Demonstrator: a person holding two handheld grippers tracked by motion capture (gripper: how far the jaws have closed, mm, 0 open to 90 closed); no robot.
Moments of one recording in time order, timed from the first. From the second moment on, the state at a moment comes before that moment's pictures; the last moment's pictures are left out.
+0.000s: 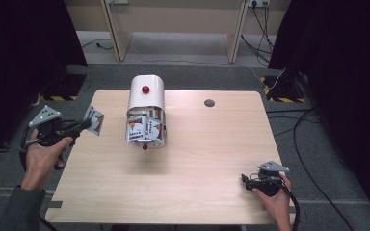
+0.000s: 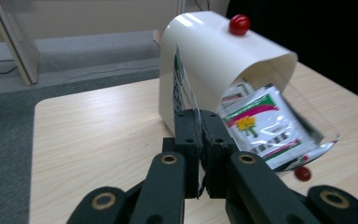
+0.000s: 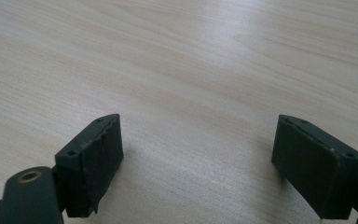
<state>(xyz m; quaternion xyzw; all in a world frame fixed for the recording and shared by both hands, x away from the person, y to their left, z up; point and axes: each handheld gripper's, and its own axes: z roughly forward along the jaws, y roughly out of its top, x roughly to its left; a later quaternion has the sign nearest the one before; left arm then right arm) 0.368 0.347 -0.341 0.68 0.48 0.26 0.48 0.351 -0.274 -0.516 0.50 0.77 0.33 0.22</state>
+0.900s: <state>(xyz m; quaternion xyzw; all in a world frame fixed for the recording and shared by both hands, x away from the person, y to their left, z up) 0.392 0.343 -0.422 0.68 0.52 0.22 0.46 0.351 -0.274 -0.516 0.50 0.77 0.33 0.22</state>
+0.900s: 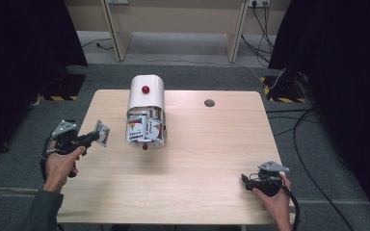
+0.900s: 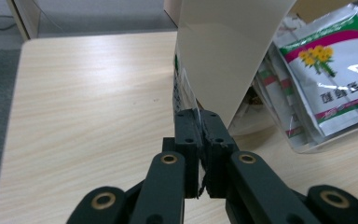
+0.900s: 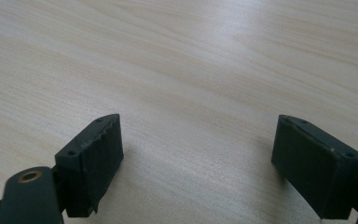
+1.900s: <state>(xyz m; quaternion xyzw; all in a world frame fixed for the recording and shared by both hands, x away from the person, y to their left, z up) 0.412 0.326 -0.471 0.67 0.54 0.19 0.47 0.351 -0.274 -0.516 0.50 0.77 0.33 0.22</state>
